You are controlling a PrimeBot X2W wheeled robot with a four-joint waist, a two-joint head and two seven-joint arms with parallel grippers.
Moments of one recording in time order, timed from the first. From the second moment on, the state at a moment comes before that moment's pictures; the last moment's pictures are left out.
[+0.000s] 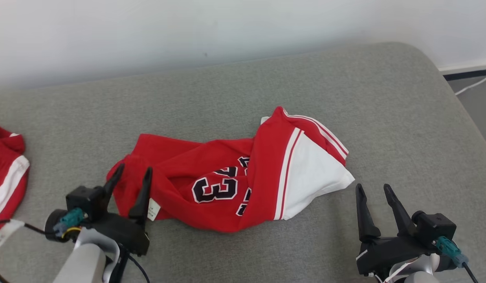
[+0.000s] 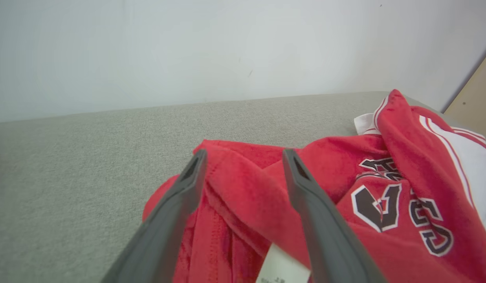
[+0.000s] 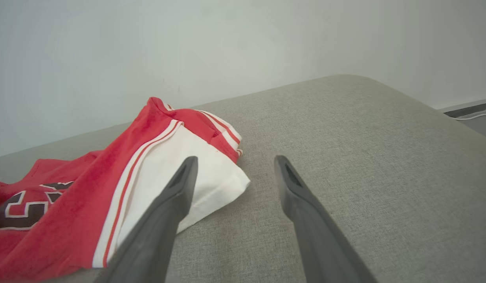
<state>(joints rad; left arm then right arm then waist) -0.56 0.21 -0.28 0.55 -0.33 -0.07 -0.25 -0.17 -0.09 0.16 0.21 0.22 0.13 -0.20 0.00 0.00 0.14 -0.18</state>
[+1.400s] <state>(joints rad) -0.45 0.20 -0.34 0.61 -0.37 -0.07 -0.25 -0.16 -0.10 0.16 0.18 0.23 0.13 -0.19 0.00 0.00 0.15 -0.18</state>
